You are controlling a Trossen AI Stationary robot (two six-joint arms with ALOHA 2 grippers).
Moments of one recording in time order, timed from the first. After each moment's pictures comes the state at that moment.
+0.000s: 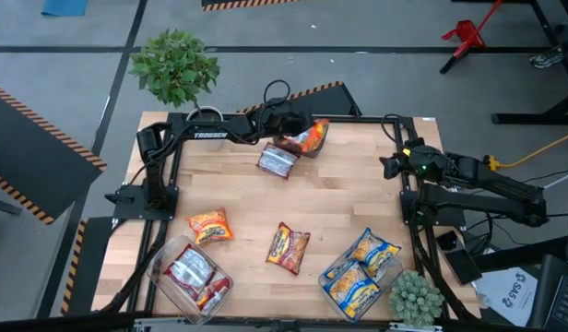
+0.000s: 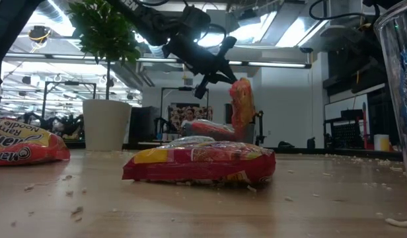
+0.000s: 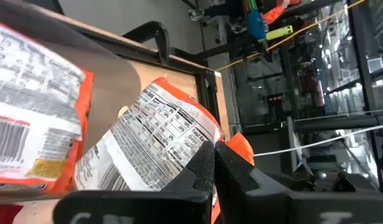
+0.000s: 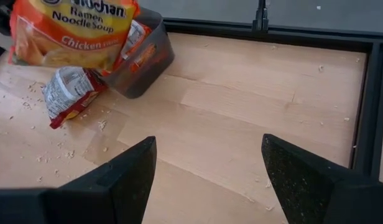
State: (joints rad) left arm 0.42 1.89 1.38 0.16 -0.03 -1.25; right arm -0.30 0.43 0.59 -0.92 0.41 0.77
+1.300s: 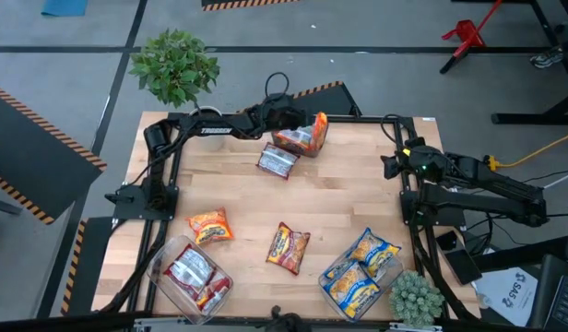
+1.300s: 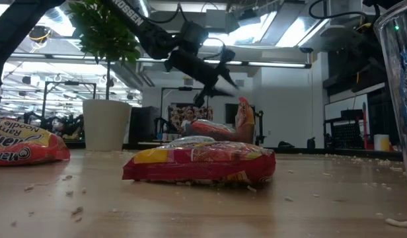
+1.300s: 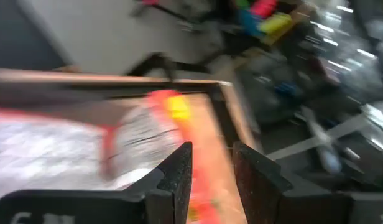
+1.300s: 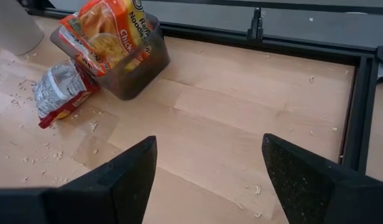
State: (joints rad) left arm 0.49 1.96 1.38 0.27 0.02 -1.00; right arm -0.30 0.43 0.59 -0.92 0.45 0.72
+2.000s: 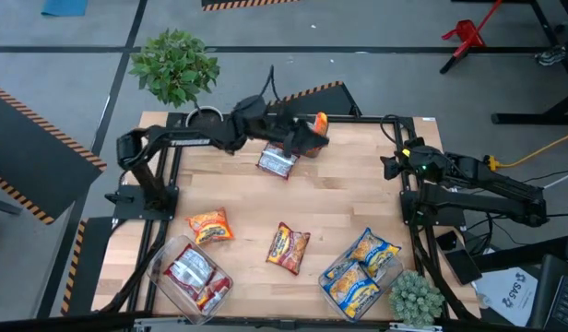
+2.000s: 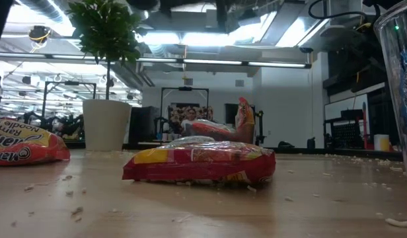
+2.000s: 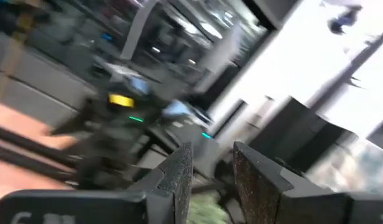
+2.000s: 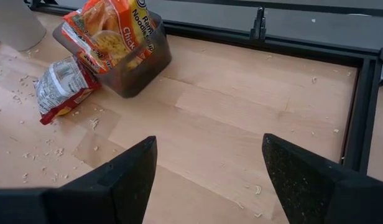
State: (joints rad) left arm 0.29 1.70 1.38 0.50 0.50 -0.75; right arm -0.30 0.43 0.59 -0.92 0.43 0.71
